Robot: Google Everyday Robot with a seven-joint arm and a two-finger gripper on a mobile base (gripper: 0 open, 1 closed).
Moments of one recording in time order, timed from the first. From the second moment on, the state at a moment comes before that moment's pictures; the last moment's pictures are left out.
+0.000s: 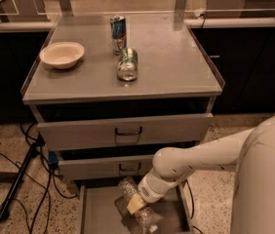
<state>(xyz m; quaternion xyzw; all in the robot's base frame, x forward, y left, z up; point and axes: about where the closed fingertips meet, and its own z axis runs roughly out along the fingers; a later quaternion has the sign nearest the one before) 0.427 -0.007 0.453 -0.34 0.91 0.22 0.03</state>
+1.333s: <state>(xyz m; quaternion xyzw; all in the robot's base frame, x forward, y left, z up) 0.433 0.008 0.361 -0.31 0.92 0.22 0.02</state>
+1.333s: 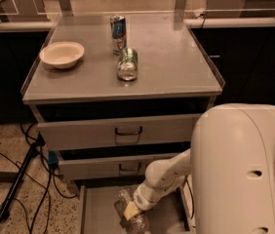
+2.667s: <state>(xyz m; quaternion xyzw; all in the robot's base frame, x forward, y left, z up) 0.448 0.031 0.299 -0.29 0.93 0.22 0.01</state>
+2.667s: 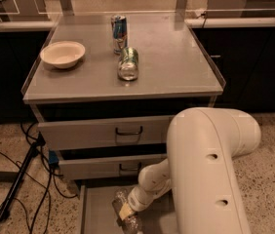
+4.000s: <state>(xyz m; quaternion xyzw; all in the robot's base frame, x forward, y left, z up) 0.461 0.068 0.209 -0.30 0.93 0.22 -0.02</state>
